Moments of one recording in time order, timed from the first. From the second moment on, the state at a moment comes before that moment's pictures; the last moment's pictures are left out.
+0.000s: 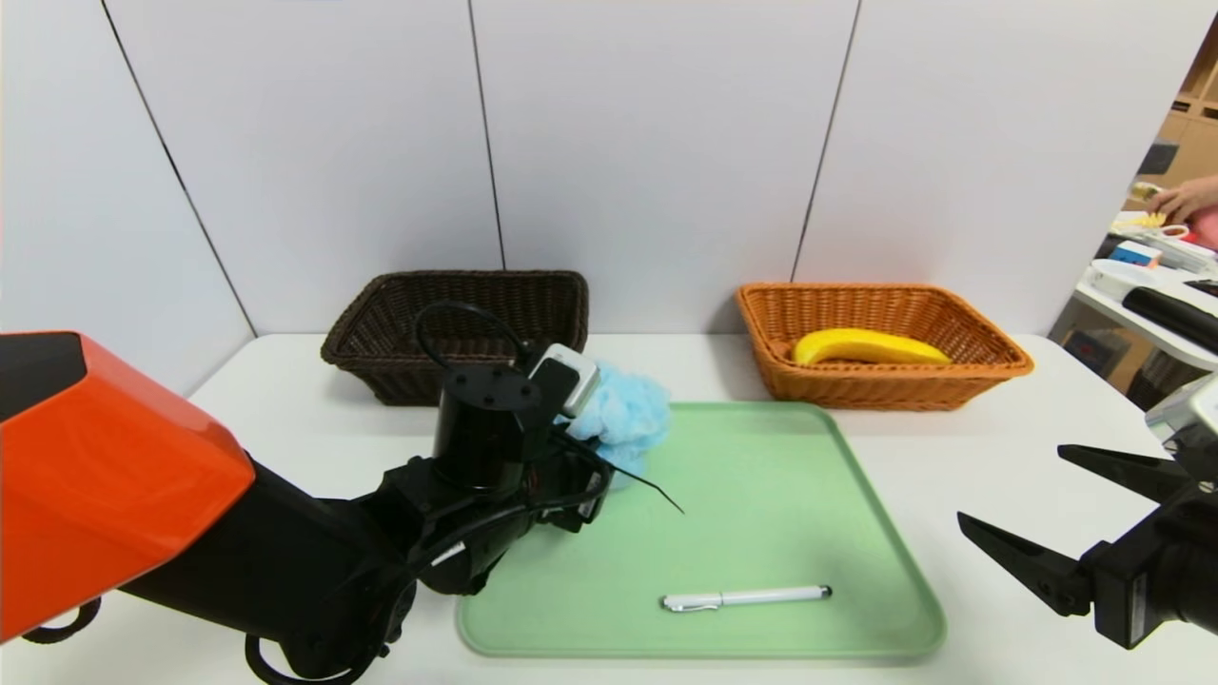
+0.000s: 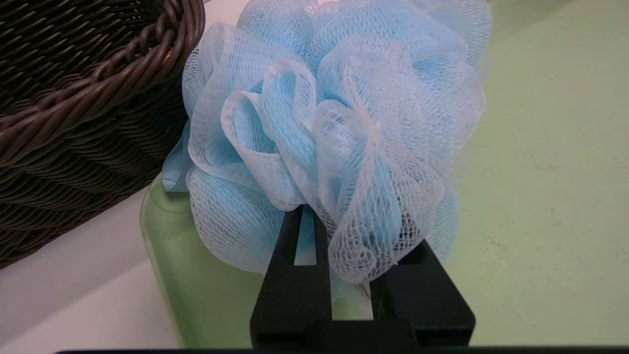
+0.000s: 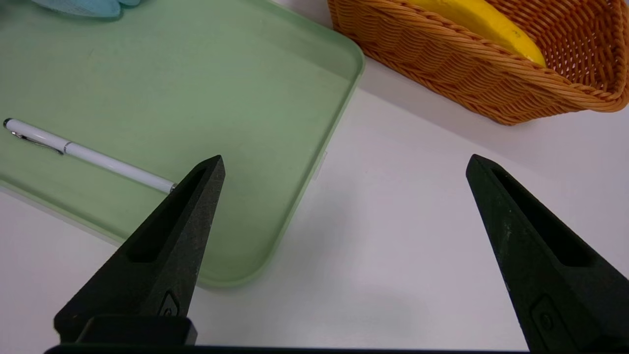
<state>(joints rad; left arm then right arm) -0.73 1.94 -0.75 -0.90 0.22 0.08 0.31 1.06 -0.38 -0.33 -0.02 -0.23</state>
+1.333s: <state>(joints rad) -0.88 1.67 -0.78 -0.82 0.29 0.14 0.36 1.05 -0.36 -0.33 -0.05 -0.24</state>
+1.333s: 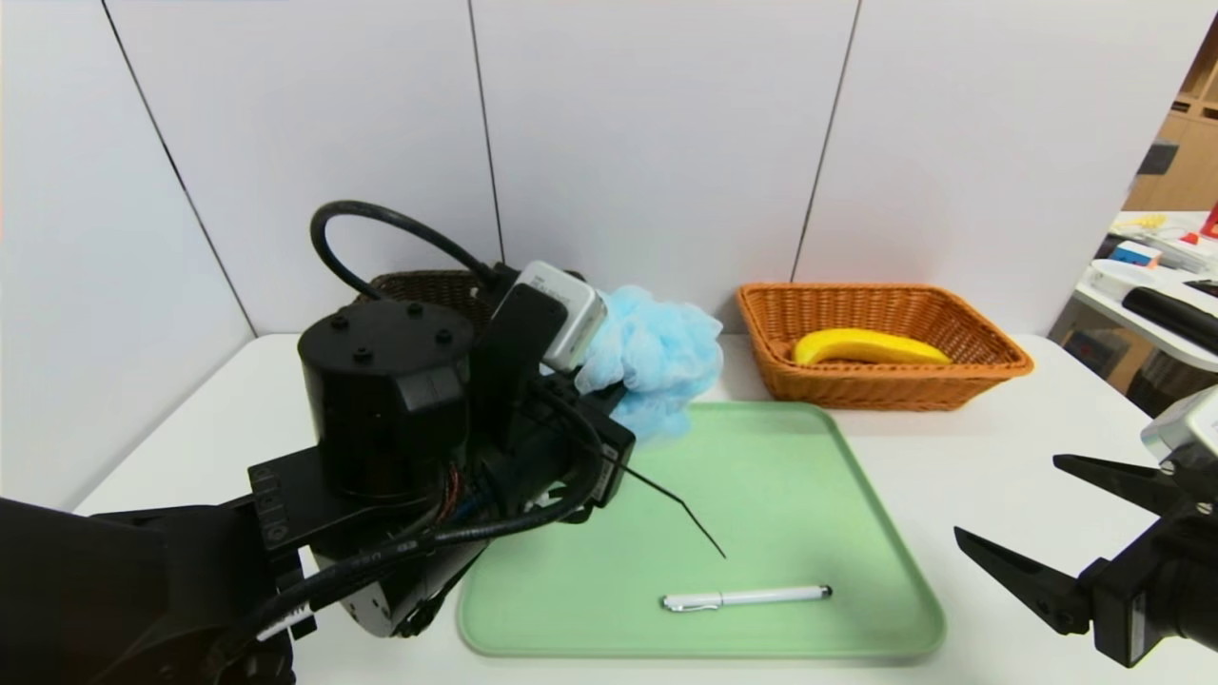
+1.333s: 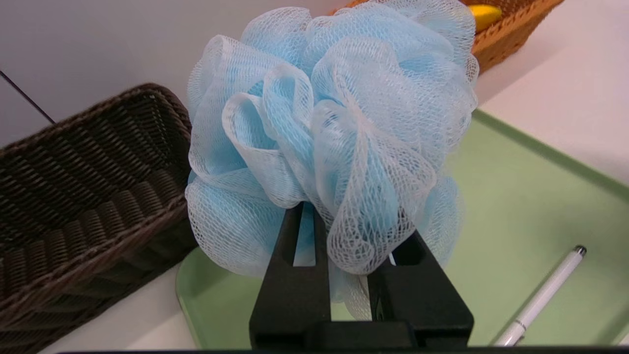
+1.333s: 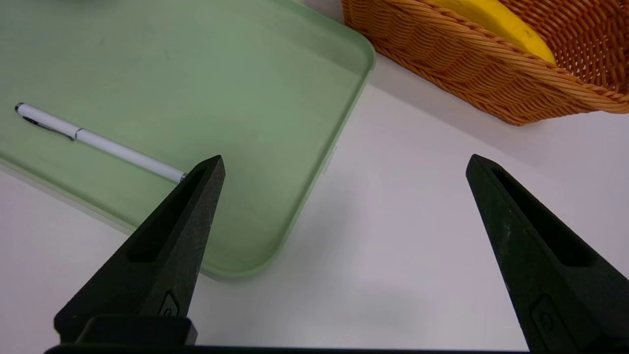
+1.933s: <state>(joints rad) -0.73 1.65 -1.06 -0.63 0.32 0.18 0.37 1.04 -0.35 -0.33 -0.05 -0.24</state>
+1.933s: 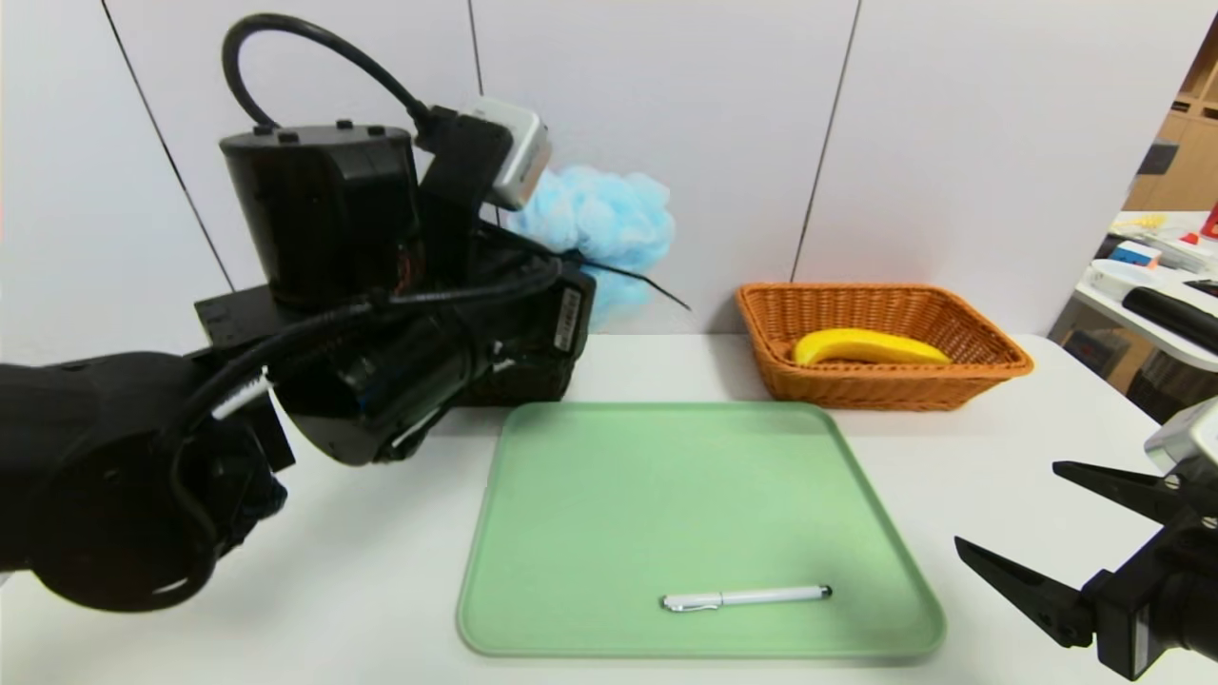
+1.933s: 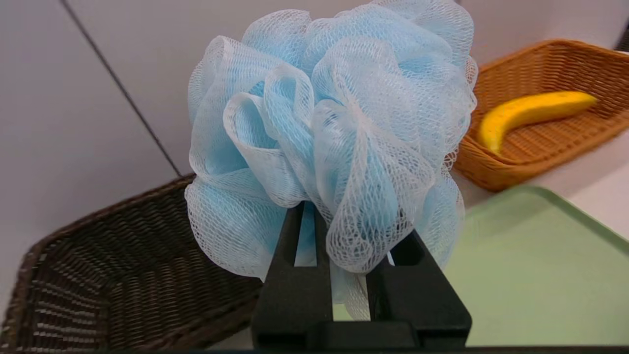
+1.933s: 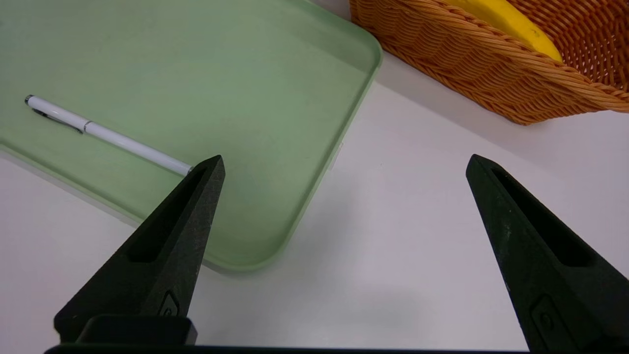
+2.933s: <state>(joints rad) -0.42 1.79 -1.31 -0.29 0.31 0.17 0.38 1.00 -0.33 -0.32 -0.05 -0.24</state>
